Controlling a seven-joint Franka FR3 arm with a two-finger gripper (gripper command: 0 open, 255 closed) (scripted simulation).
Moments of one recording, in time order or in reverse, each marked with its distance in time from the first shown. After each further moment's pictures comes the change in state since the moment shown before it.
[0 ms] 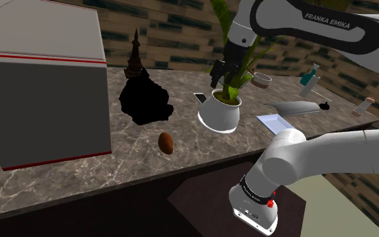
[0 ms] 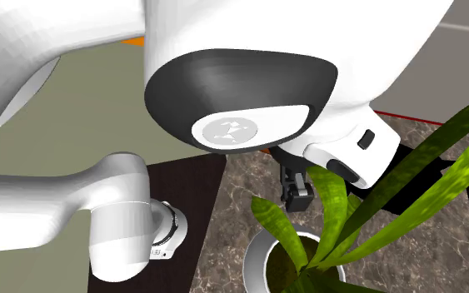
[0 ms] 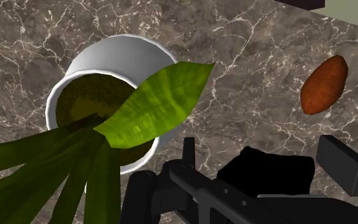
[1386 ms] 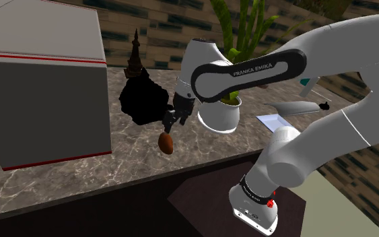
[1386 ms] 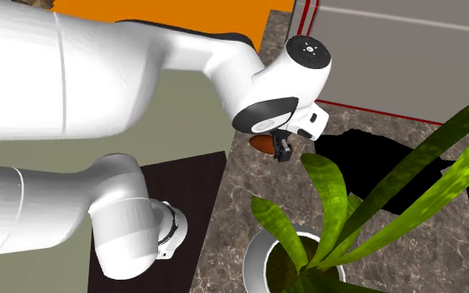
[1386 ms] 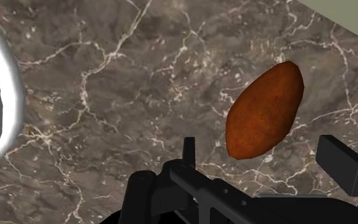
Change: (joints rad) arm 0.180 0.342 0.160 -0.243 0.189 0.577 0.057
